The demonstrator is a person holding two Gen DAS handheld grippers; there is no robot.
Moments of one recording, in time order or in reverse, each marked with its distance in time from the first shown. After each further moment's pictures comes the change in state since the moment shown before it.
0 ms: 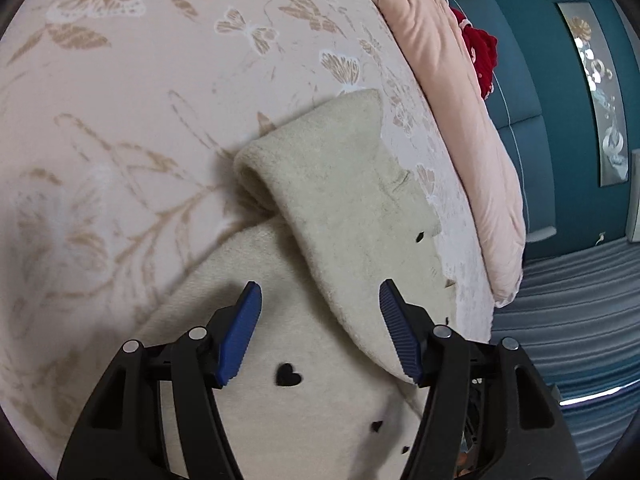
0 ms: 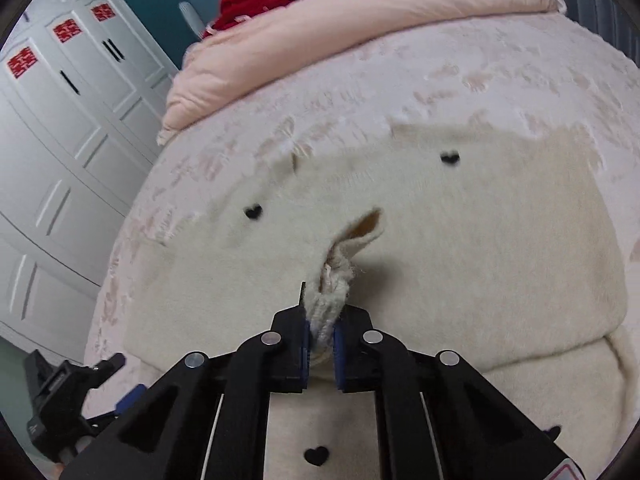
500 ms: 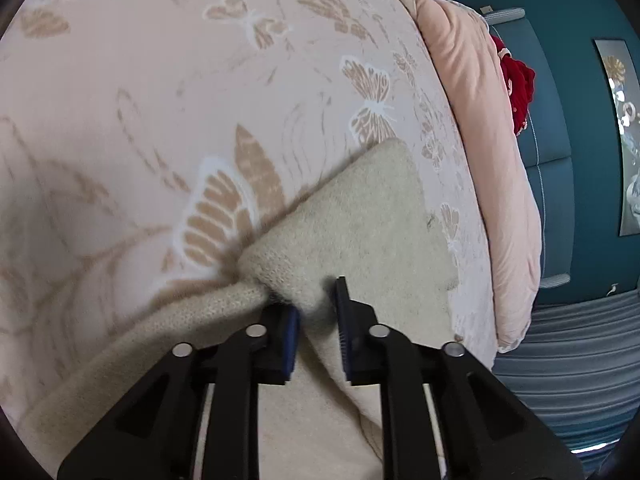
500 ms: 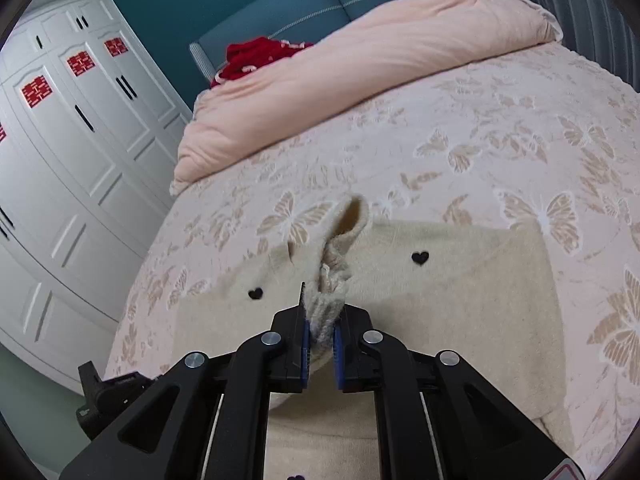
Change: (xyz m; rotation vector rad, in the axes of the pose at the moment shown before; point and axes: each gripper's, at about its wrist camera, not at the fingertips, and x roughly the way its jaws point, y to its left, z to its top) left arm 0.046 -0.014 0.025 -0.085 -0.083 0.108; right arm -0.049 -0.036 0.055 0.017 -0.126 0.027
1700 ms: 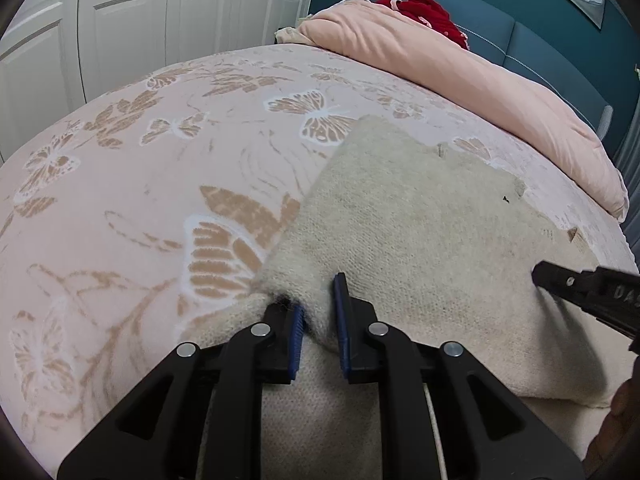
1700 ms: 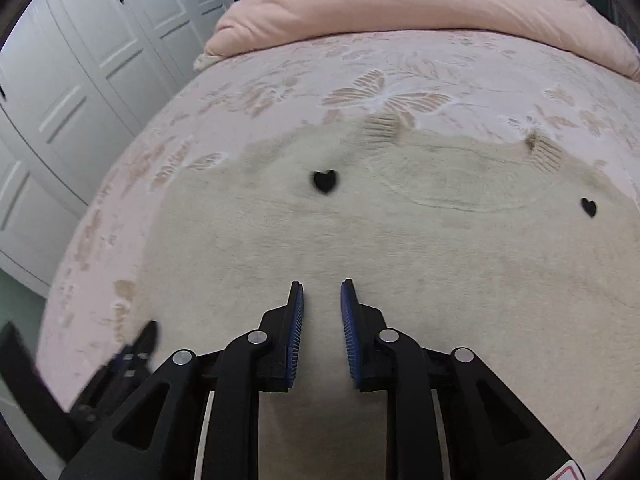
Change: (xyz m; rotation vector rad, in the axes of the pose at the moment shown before) left arm 0.023 -0.017 -0.063 0.657 -0.289 0.259; right arm 0.160 0.080 -0.092 -0.281 0.285 -0.028
